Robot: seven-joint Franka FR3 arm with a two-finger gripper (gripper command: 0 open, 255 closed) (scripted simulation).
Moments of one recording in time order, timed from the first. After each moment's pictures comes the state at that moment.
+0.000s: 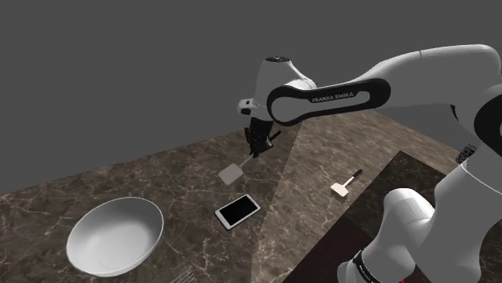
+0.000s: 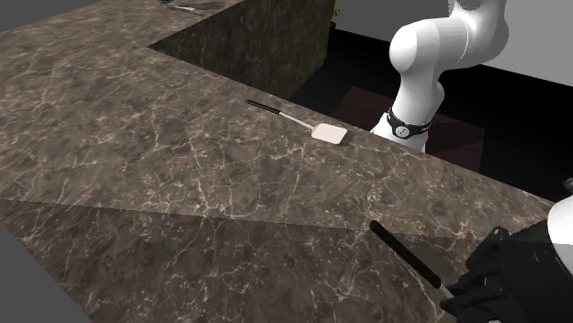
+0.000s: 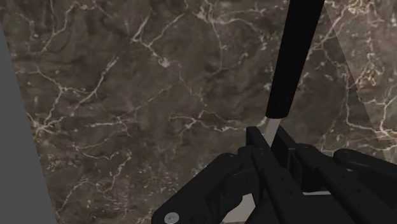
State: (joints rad) arm 0.76 -0.06 -0.48 -2.14 -0.10 2.07 -1.23
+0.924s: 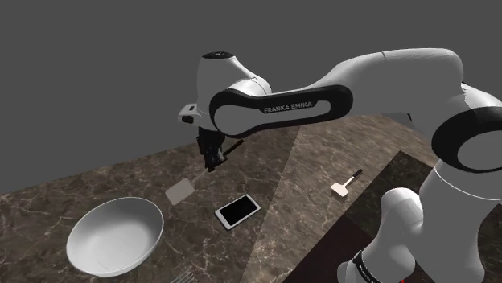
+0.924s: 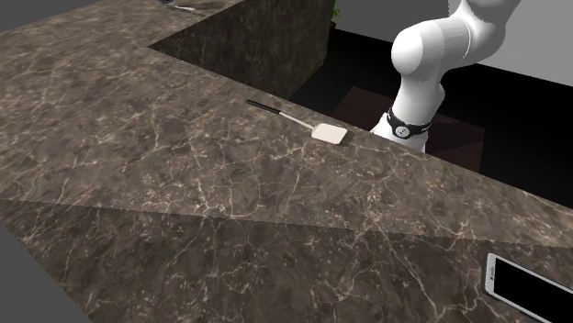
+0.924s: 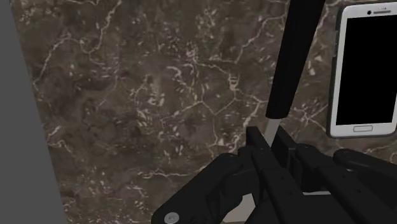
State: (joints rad) arm 0.88 0.23 -0.36 -1.80 0.02 1.98 -1.04
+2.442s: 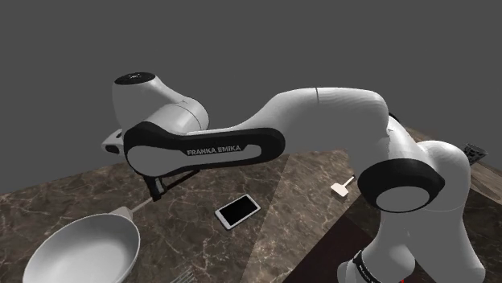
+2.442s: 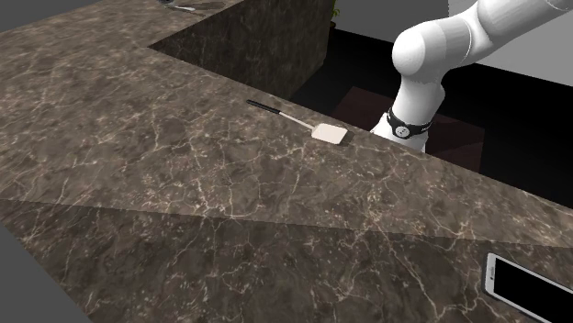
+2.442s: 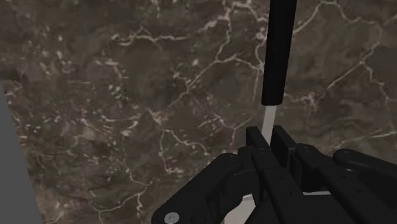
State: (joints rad) arm 0.93 0.65 -0.27 -1.29 0.12 1.88 -0.89
